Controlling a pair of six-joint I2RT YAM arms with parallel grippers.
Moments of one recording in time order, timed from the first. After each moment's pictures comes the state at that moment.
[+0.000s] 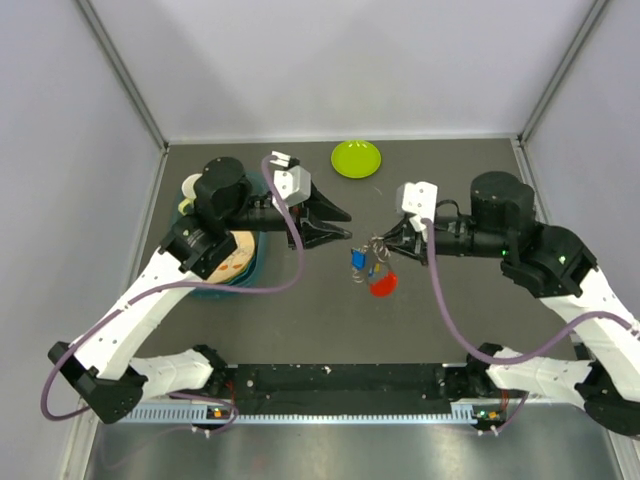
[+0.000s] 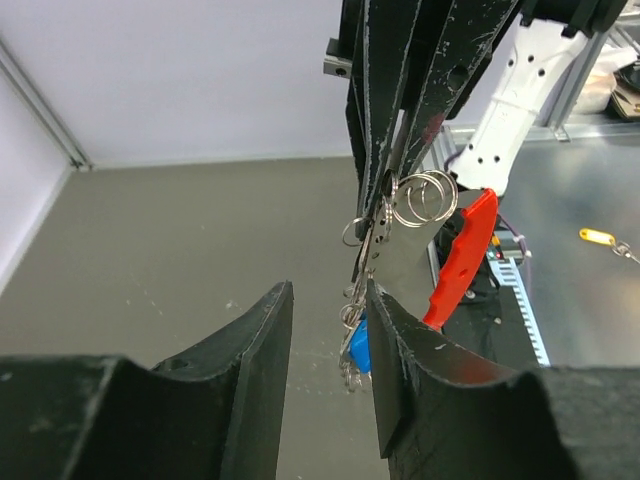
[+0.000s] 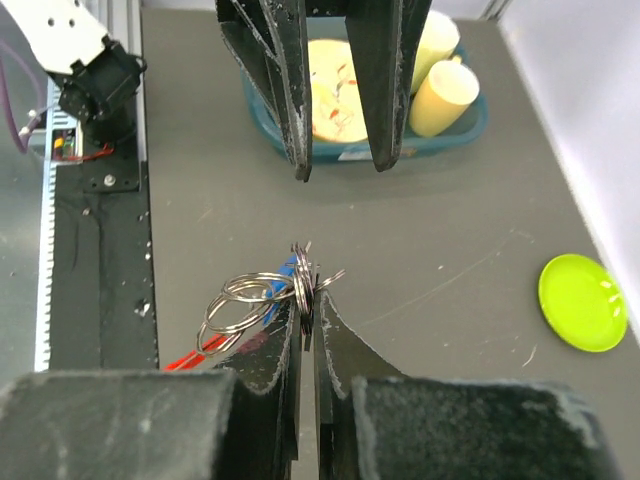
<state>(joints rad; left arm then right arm) -0.67 1.14 1.34 -0.20 0.90 0.10 0.81 0.99 1.47 -0.79 -0.46 -0.41</state>
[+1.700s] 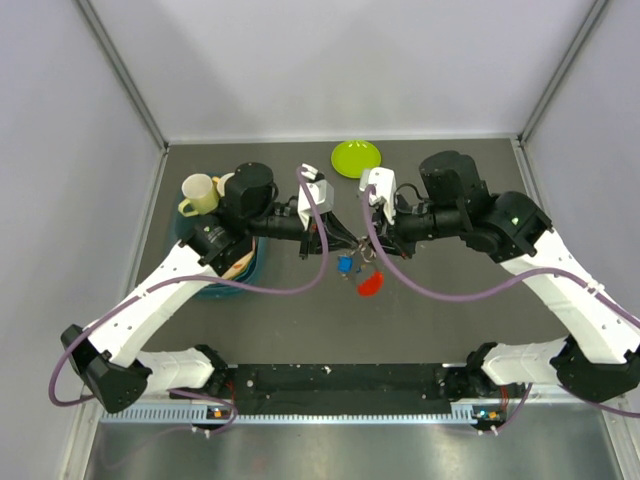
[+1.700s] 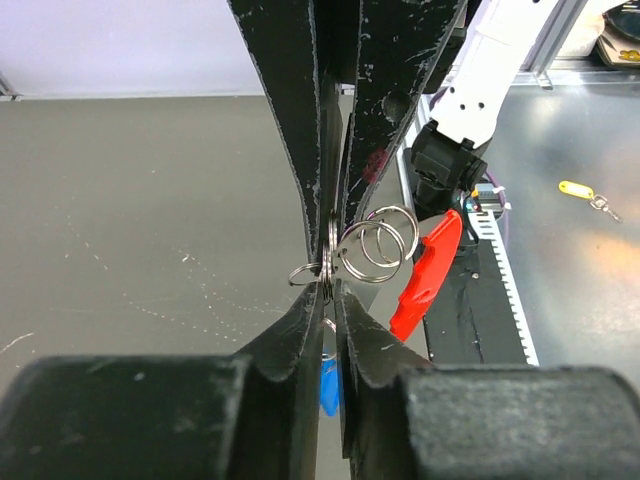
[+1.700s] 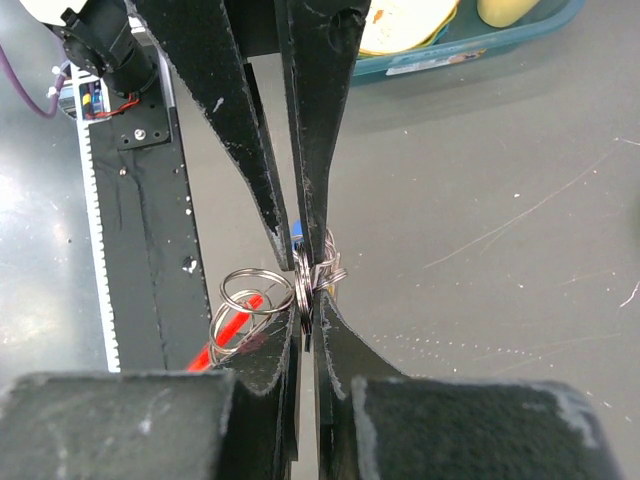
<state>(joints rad) -0.71 1.21 1.29 -0.32 0.90 0.19 0.81 1.24 1.64 -1.01 -0.45 -0.33</state>
